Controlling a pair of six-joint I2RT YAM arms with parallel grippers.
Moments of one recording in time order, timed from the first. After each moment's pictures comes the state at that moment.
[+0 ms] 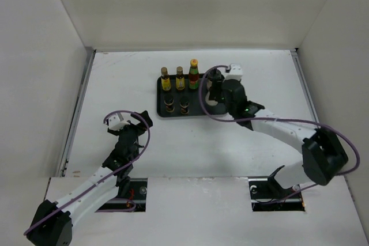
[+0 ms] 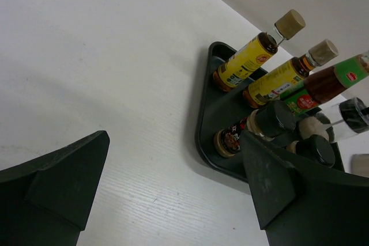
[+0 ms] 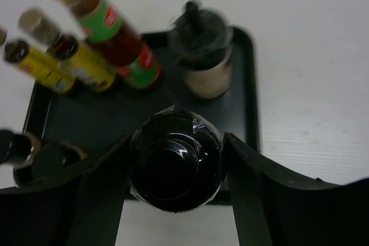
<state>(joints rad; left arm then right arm) -0.56 0.61 0.07 0.42 -0.72 -0.66 0.62 1.40 0.90 0.14 0.48 0.38</state>
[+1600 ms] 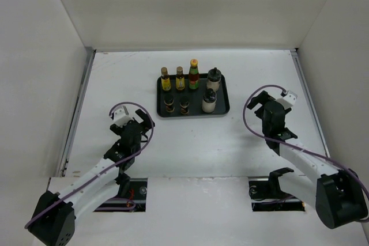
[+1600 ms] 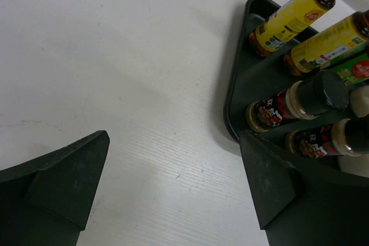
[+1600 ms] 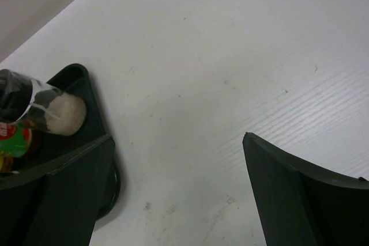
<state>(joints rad) -0.53 0.74 0.20 0.16 -0.68 -0.72 0.27 1.02 0.40 0.27 0.51 0.62</state>
